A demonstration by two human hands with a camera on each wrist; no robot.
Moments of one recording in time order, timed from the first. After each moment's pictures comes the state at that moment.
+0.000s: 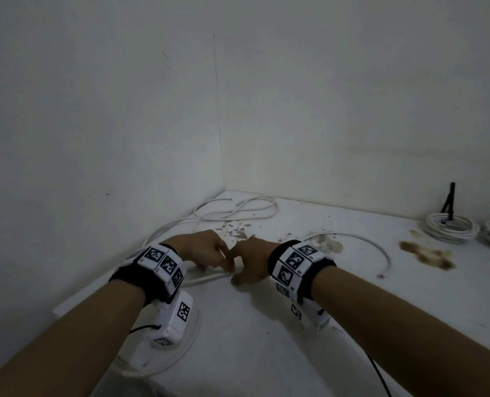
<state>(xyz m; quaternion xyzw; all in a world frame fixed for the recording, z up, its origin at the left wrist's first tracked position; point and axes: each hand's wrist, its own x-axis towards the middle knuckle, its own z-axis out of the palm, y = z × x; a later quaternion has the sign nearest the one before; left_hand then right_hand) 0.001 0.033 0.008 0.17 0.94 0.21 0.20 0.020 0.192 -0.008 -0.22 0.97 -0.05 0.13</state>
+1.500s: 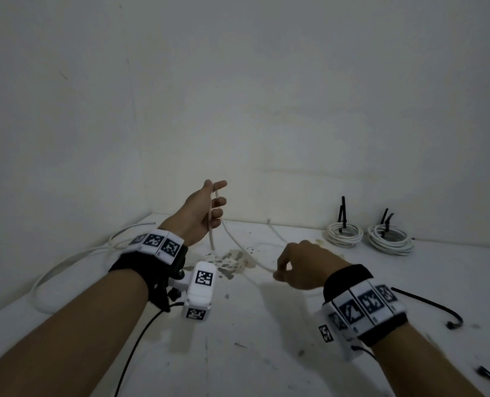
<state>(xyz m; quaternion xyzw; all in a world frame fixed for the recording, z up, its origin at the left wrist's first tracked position) 0.003 0.214 0.082 0.11 0.60 0.78 0.14 0.138 0.399 0.047 0.06 1.00 -0.07 0.02</state>
